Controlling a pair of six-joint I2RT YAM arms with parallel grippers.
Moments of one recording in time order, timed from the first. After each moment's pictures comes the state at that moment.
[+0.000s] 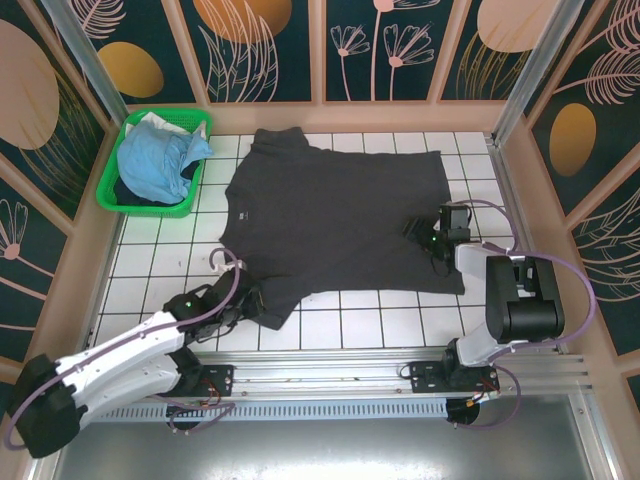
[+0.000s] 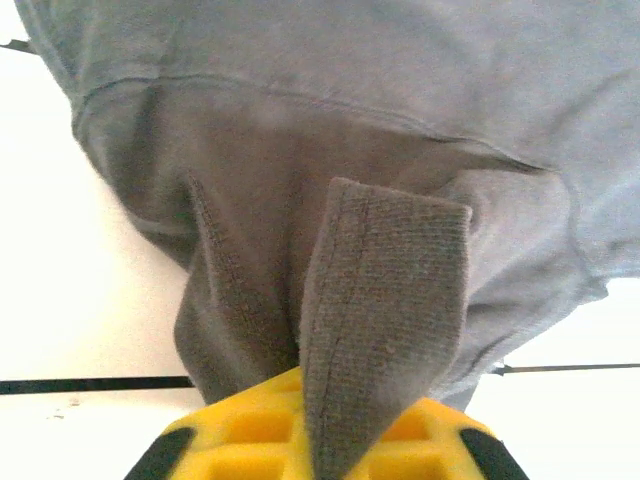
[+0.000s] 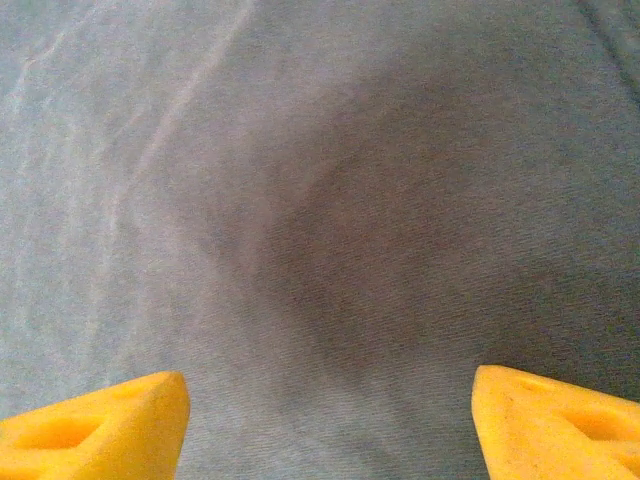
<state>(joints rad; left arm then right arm) -0.81 0.84 0.41 -0.52 -0.14 -0.97 0.04 1.54 0.62 0.08 -0.17 0.55</state>
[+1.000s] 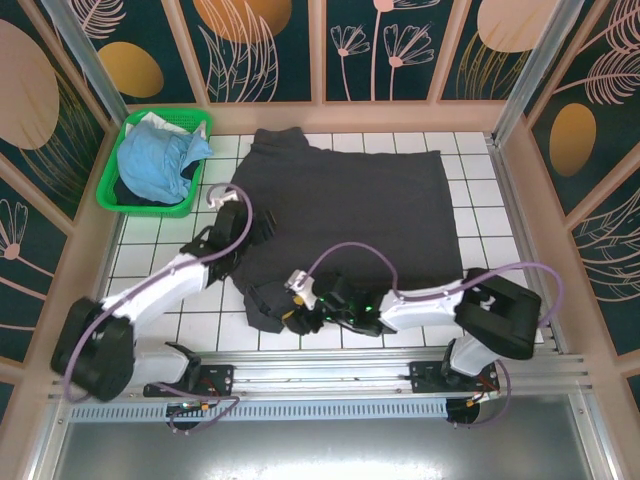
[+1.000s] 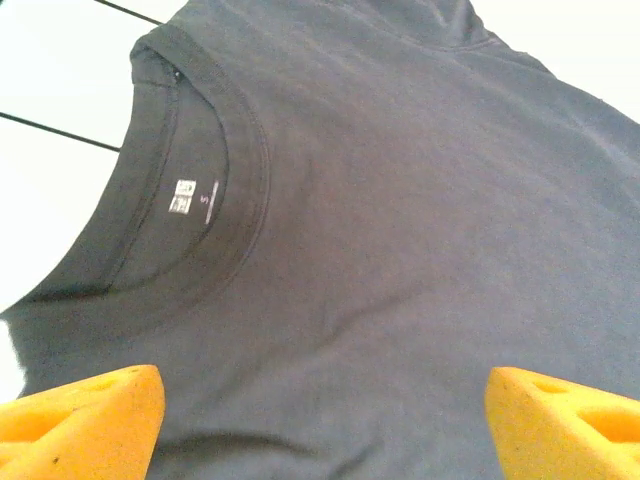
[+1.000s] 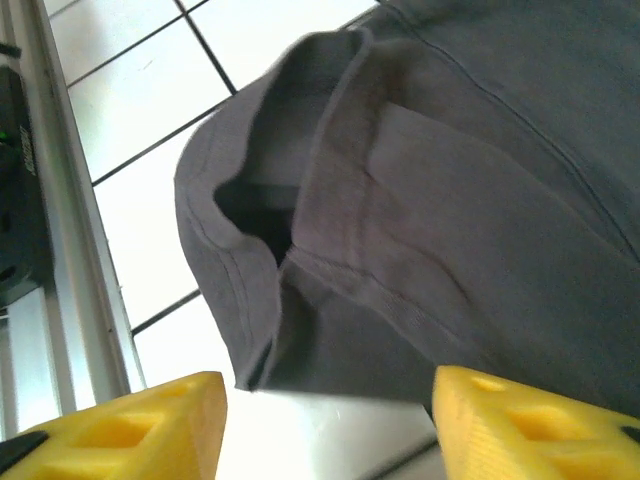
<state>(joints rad) -0.47 1.37 0.78 -0.11 -0.23 -0.70 1.20 1.58 0.66 0.29 -0.09 0.20</state>
